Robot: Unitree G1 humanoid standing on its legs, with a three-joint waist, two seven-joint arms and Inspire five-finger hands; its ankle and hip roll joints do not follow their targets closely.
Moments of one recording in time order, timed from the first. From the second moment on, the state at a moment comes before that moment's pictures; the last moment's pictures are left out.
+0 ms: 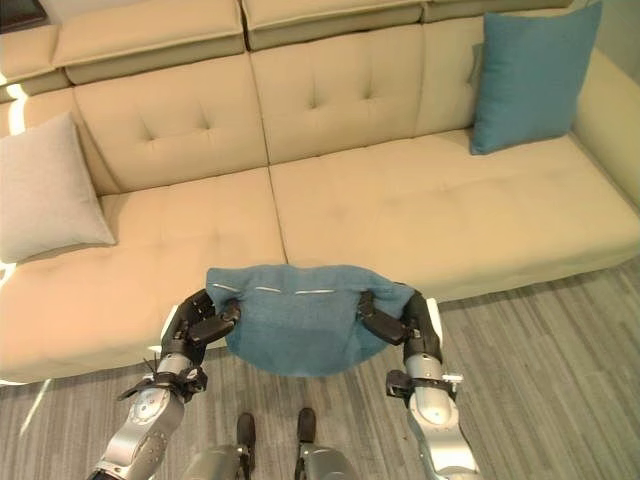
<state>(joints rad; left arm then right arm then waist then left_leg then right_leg) 0.05 0.27 -0.31 0.16 -0.55 -0.18 0.20 0.10 -0.35 0.03 0.12 0.20 -0.16 -0.20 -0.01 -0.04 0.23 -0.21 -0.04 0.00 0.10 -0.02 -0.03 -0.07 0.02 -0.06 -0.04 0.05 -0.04</state>
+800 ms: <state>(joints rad) 0.09 0.31 -0.26 0.19 -0.55 -0.15 0.20 0.13 -0.30 0.09 0.12 0.19 -0.14 -0.16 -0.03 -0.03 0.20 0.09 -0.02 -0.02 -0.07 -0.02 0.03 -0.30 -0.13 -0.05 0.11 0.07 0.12</state>
